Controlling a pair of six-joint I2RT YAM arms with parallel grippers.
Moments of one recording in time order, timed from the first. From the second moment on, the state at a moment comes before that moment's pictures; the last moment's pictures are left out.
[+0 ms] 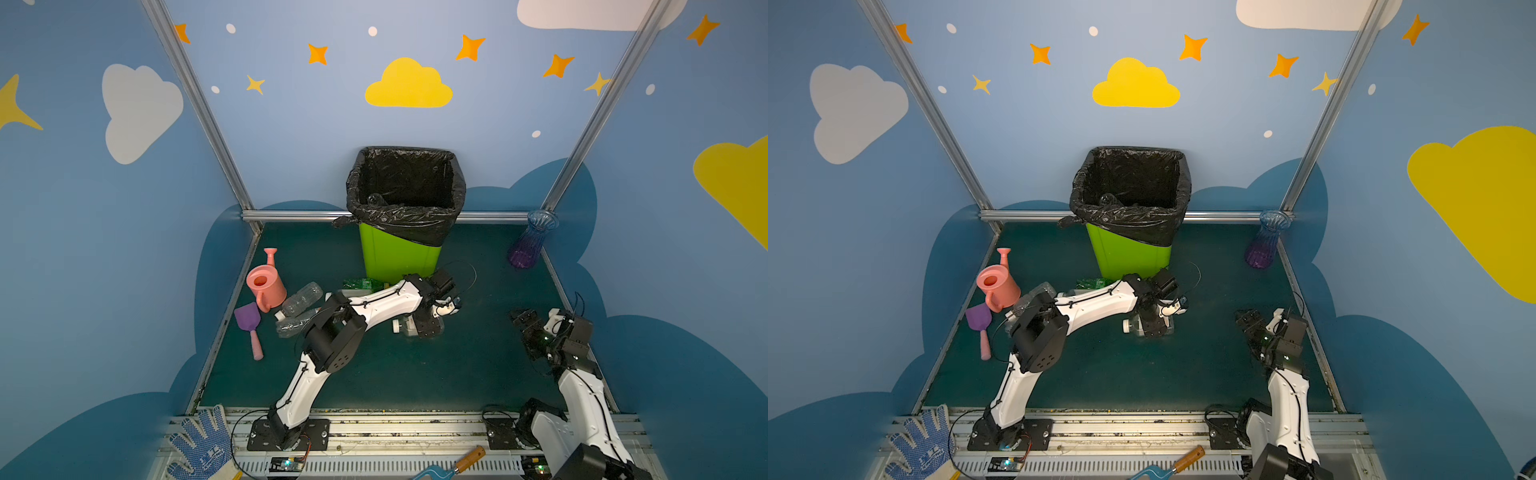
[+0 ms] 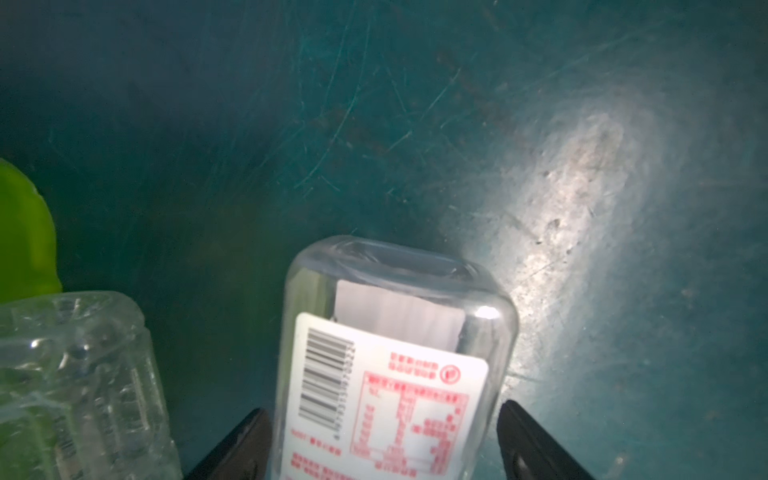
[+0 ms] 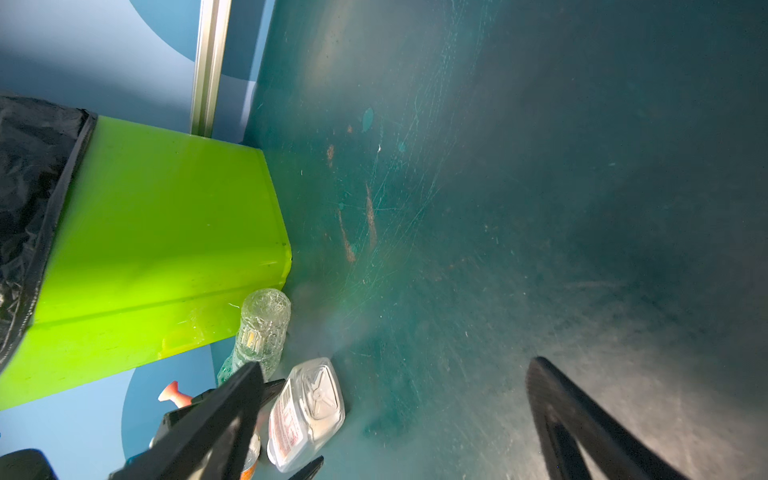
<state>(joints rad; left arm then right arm) -0.88 2.17 1.75 -0.88 0.00 0.41 -0.35 0.83 0.39 -0.32 -0.52 0.74</state>
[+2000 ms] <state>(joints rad) -0.47 2.27 2.91 -0.31 0.24 -0.04 -0.37 0.84 0.45 -0.31 -0.64 0.78</state>
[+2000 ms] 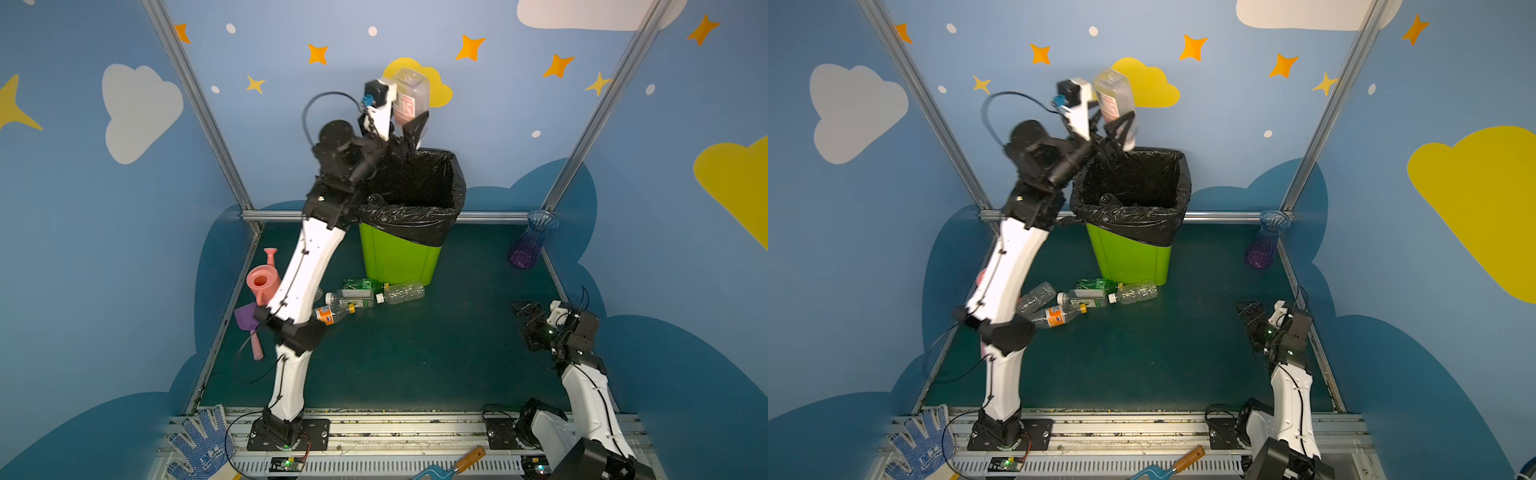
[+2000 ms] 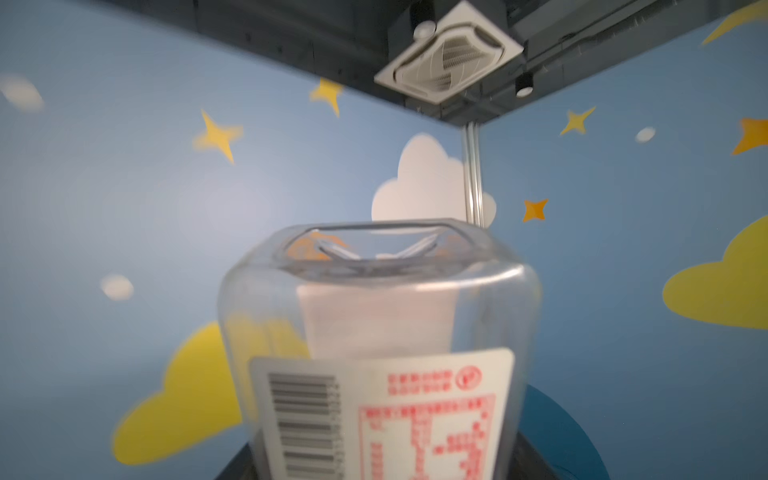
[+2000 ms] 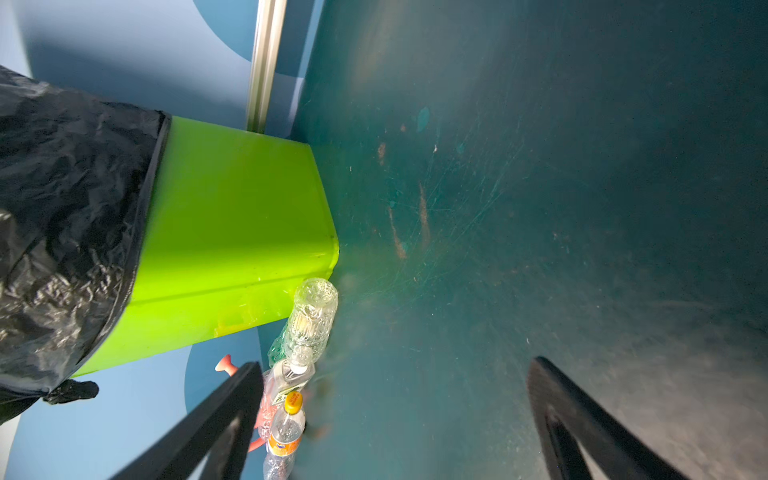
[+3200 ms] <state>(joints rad) -0.42 1.02 0.95 -0.41 -0.46 -0.14 -0.13 1.17 0.48 -0.10 -0.62 0.90</state>
